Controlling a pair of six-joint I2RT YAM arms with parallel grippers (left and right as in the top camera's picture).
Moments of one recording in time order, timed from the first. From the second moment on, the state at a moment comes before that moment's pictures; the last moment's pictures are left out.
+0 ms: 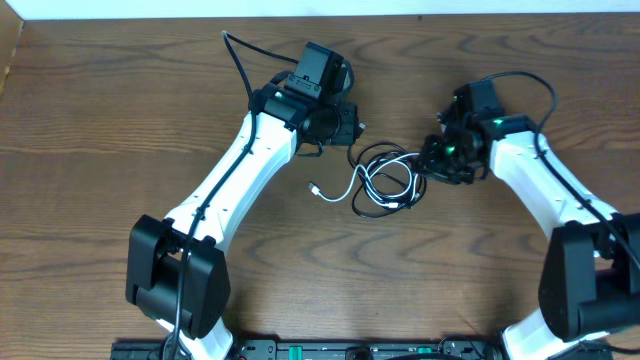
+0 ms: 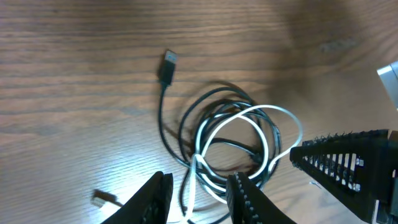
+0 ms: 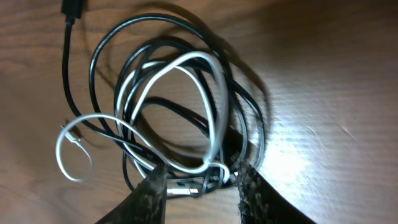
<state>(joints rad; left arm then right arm) -0.46 1.82 1.55 -0.79 0.24 -0.38 0.20 1.76 1.18 -0.73 -0.35 0.47</state>
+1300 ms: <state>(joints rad) -0.40 1.93 1.55 -0.82 0.63 -0.09 0.06 1.57 1.19 0.04 -1.40 0.60</state>
